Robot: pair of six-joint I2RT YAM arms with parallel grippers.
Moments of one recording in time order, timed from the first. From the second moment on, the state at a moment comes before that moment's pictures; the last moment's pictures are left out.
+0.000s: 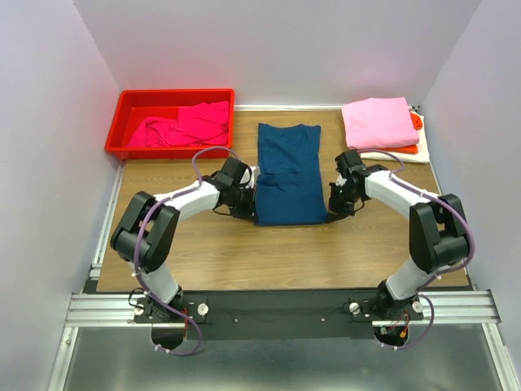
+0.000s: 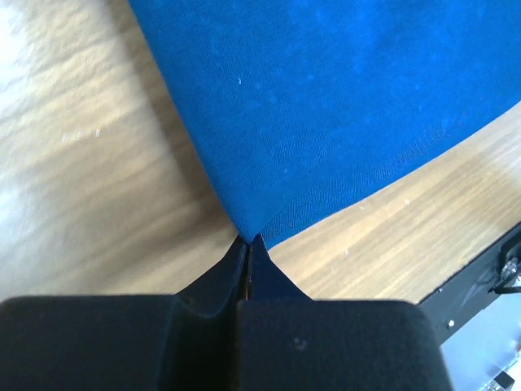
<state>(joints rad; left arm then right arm) -0.51 1.72 0.99 -0.33 0.39 -0.39 0.31 1.66 1.02 -0.69 -0.19 0.47</state>
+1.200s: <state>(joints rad) -0.51 1.36 1.09 -0.52 0.39 -0.55 0.33 1.36 1.26 -0.94 0.03 0.61</state>
